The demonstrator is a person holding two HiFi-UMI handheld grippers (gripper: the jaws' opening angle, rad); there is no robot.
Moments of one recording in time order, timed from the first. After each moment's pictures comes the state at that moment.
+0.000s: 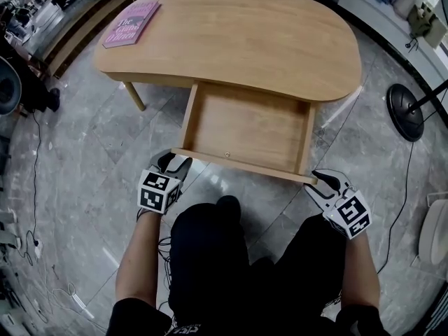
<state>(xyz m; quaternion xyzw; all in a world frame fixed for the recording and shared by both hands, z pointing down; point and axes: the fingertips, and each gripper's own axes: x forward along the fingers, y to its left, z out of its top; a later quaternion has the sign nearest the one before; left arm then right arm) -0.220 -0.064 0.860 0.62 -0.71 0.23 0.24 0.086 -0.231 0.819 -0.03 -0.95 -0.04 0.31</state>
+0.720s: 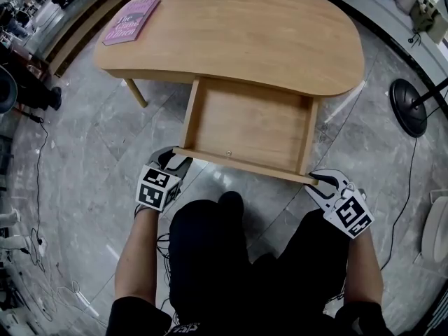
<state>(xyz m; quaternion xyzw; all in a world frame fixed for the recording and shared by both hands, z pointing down) -0.215 -0.058 0.862 0.63 -0.69 0.27 0.26 0.084 -0.210 0.821 -0.09 -0.93 -0.10 0.33</state>
